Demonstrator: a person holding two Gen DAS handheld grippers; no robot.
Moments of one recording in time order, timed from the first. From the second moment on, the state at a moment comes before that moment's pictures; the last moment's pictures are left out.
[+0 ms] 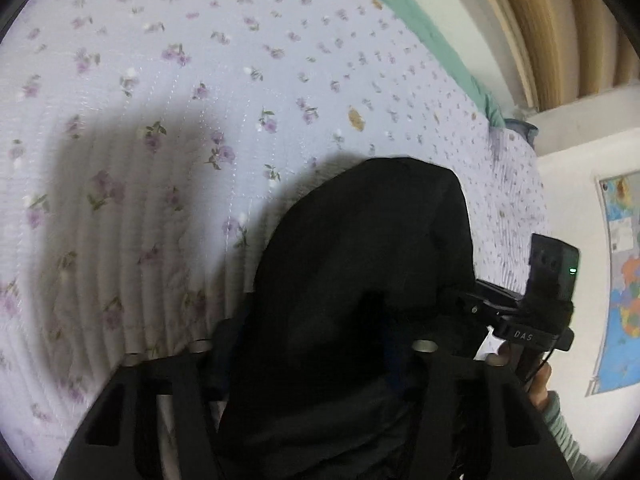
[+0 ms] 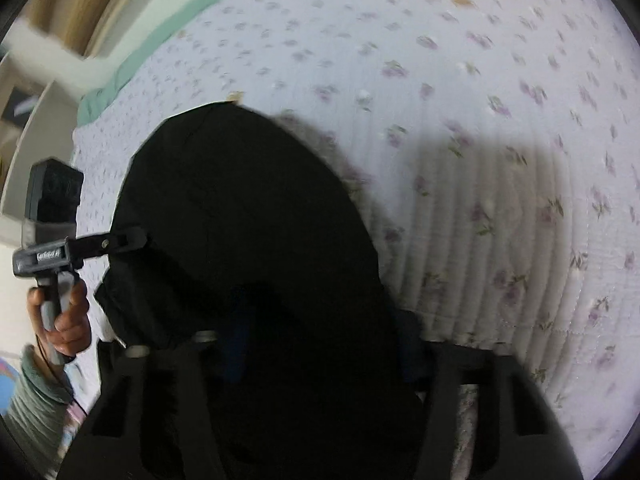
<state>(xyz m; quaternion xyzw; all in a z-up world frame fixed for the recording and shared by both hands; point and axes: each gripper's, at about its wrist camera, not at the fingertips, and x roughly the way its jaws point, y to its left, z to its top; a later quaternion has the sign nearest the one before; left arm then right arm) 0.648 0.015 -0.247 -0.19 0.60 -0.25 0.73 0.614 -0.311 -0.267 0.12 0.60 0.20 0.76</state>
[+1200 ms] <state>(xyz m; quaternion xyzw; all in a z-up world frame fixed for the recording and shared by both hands) 0.224 0.059 -0.112 -0.03 0.54 -0.23 0.81 0.213 -0.294 -0.137 0.01 0.56 0.15 0.82</state>
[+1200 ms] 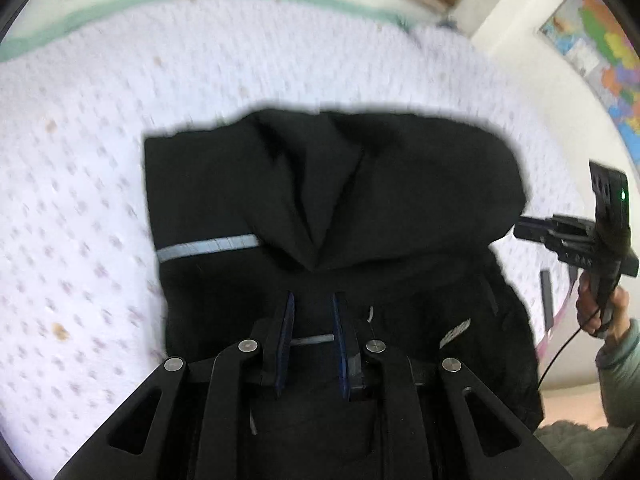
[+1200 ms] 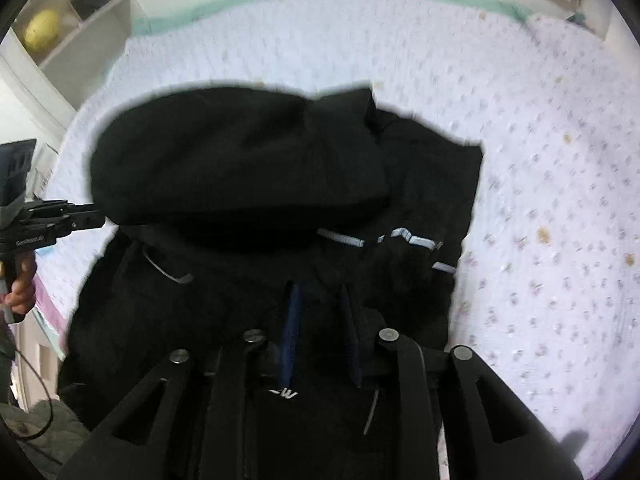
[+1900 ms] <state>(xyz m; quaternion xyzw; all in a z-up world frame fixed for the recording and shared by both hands) 0.285 -0.024 -0.196 -0.08 0.62 -0.23 0.75 0.250 -0.251 -0.255 0.16 0.61 0.18 0.76</state>
